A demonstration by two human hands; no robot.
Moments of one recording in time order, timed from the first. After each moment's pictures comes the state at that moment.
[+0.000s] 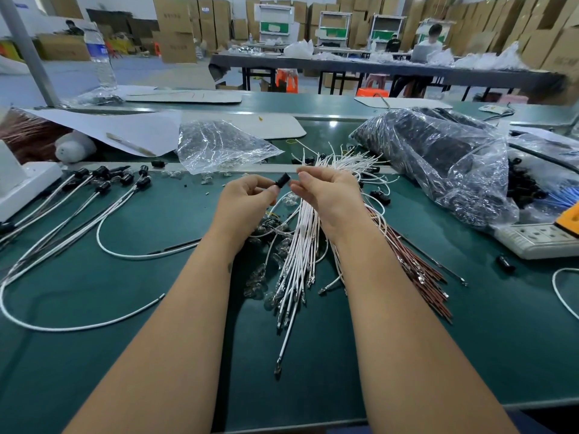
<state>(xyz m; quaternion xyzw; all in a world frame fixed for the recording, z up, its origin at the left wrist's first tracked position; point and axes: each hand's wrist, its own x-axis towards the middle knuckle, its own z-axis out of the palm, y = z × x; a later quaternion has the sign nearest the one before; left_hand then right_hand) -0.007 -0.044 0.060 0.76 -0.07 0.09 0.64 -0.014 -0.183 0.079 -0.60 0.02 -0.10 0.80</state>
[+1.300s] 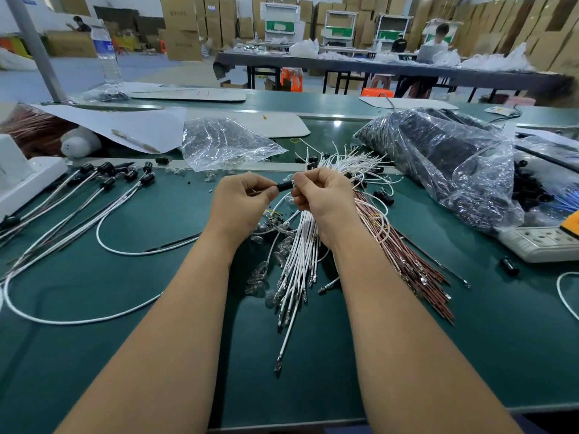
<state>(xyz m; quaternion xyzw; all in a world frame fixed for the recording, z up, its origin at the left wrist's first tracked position) -0.006 -0.036 0.057 0.79 -0.13 0.19 0.57 -0.013 -0.173 0.070 -0.68 0.00 -0.13 0.73</state>
